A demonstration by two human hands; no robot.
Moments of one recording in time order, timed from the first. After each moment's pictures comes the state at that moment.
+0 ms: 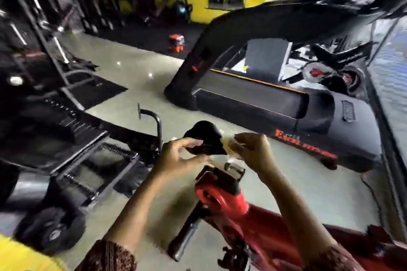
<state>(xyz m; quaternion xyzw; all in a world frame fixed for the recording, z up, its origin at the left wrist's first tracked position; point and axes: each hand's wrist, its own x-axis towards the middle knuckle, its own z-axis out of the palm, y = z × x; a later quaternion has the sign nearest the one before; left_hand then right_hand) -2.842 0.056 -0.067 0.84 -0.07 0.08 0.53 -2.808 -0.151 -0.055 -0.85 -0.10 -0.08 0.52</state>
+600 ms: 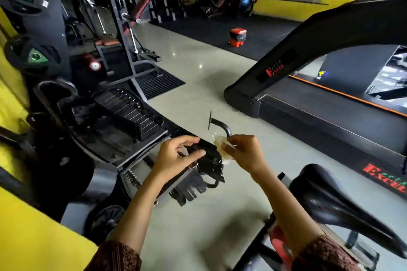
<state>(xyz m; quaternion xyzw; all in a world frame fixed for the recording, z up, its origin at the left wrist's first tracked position) -2.750 0.381 -0.085 0.83 0.06 0.14 0.53 -2.655 0.196 -0.084 -0.85 -0.23 0.02 0.48</state>
